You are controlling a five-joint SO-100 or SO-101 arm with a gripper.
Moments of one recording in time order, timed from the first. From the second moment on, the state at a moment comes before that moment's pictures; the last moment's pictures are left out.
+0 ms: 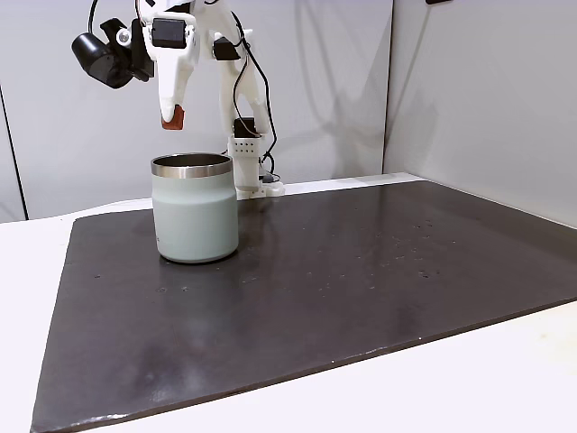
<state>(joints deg) 37.1 80.3 42.4 103.2 -19.0</state>
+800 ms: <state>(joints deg) 36.0 80.0 43.0 103.2 -20.7</state>
